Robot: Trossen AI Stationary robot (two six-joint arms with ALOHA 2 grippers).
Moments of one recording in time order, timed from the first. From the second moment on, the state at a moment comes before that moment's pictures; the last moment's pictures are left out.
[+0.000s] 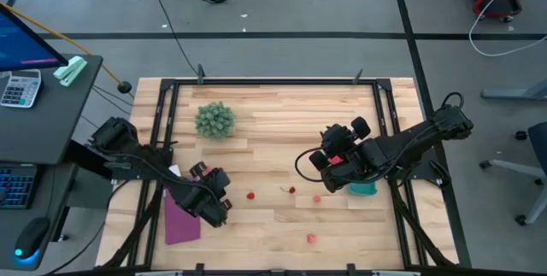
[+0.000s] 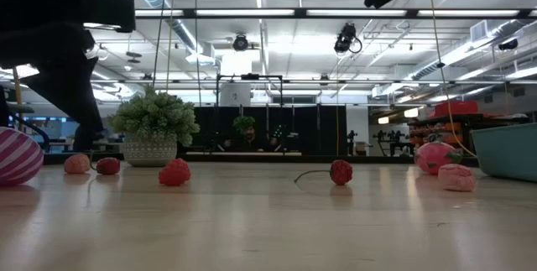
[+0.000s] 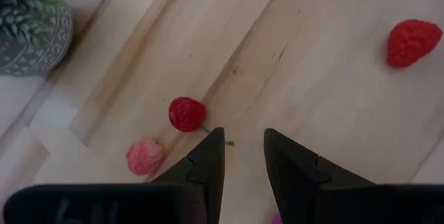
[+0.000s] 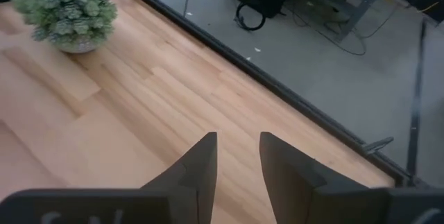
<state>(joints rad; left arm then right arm) -0.64 1.65 0.97 -0.89 -0.59 -1.23 0.40 1.51 1.40 -1.31 1.02 1.15</state>
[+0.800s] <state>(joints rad) -0.64 1.82 0.97 -0.92 -0.63 -1.43 0.44 1.51 1.40 -1.31 1.02 1.12</state>
